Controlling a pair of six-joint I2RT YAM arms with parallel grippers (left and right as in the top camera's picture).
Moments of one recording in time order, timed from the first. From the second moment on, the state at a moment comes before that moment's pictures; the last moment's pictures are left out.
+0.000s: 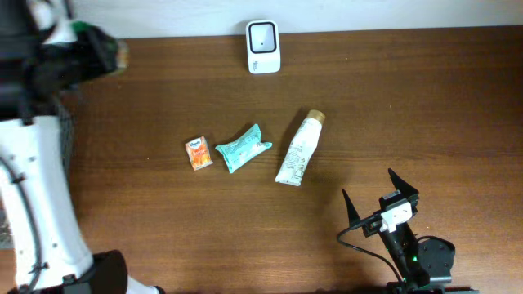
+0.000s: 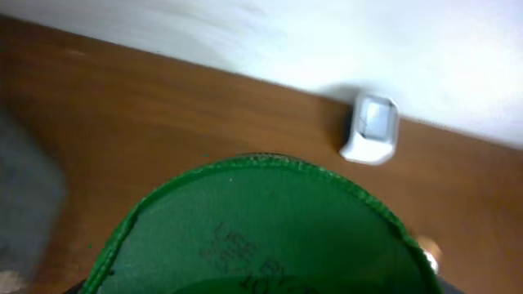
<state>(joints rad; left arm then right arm) 0.15 1.71 2.21 -1.24 0.19 -0.16 0.00 0.01 0.01 -0.05 -0.35 -0.21</state>
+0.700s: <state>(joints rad) -0.39 2.10 2.20 -1.20 0.13 -0.16 0.00 0.01 0.01 -0.05 -0.35 -0.21</state>
